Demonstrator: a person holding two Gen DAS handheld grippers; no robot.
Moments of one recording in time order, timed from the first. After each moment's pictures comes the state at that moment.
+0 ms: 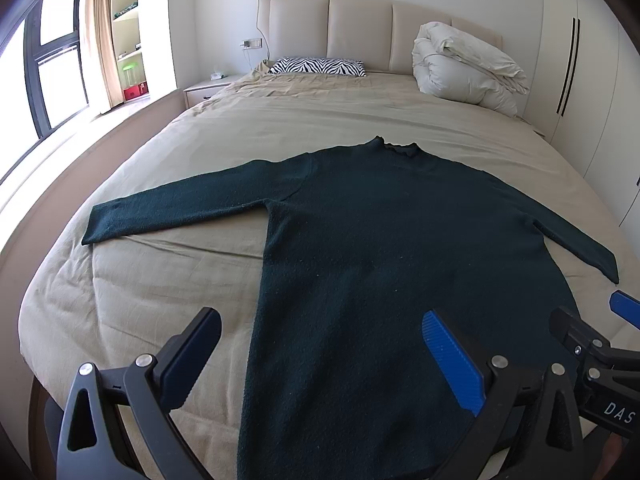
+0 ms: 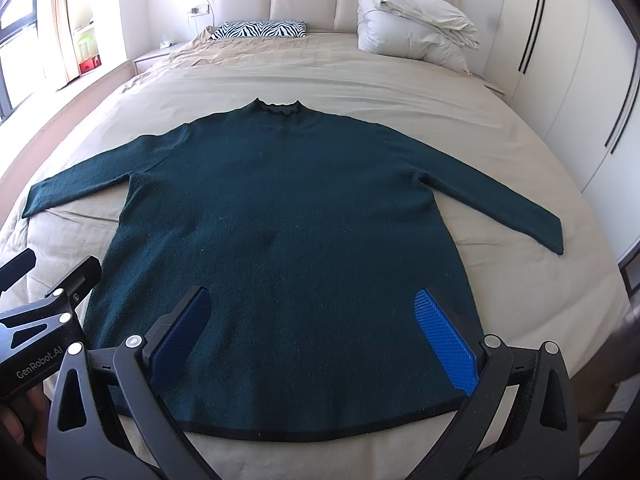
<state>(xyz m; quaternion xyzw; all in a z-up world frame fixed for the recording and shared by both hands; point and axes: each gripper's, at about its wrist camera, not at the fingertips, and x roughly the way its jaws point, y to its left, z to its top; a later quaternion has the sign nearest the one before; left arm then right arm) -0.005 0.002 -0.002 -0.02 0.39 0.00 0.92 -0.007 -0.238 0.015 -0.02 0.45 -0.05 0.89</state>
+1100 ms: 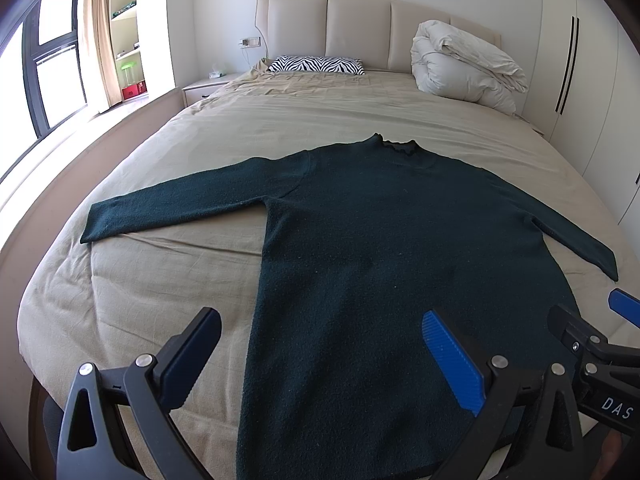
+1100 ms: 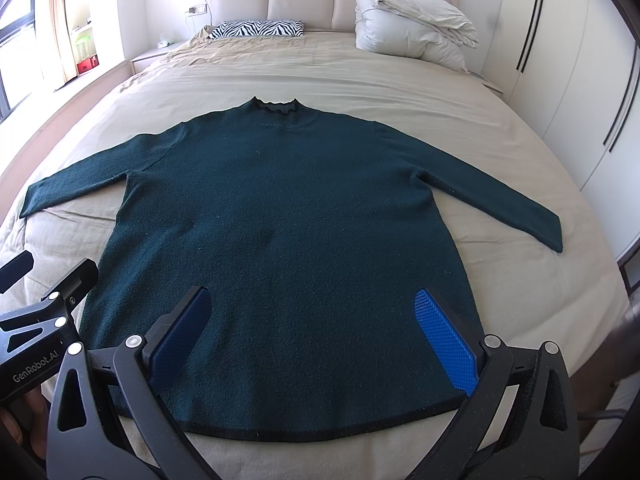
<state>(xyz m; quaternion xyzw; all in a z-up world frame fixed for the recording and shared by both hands) -0.006 0.006 -0.011 -0.01 0.40 0.00 0.92 -0.006 -0.239 0.013 -0.02 0.45 -0.05 0.89</state>
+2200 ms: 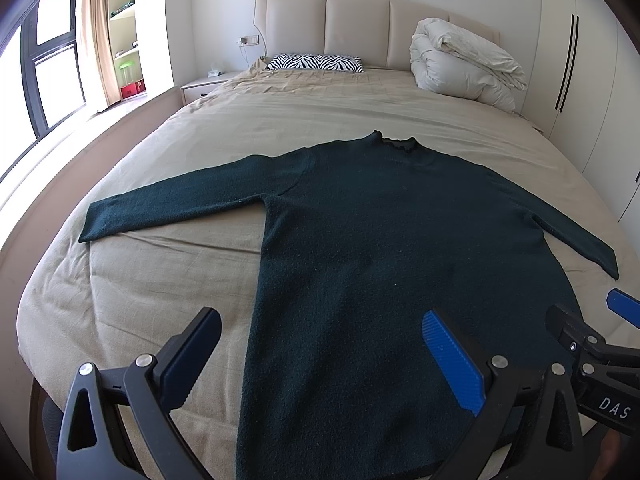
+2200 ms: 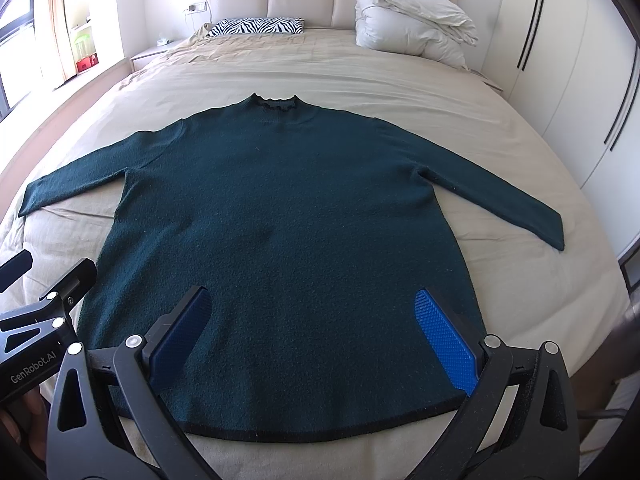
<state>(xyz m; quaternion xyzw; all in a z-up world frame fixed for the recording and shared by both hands) -0.006 0.005 -0.011 -0.02 0.40 0.00 0.92 -0.006 -0.241 0.010 -0.02 0.45 -0.05 0.89</state>
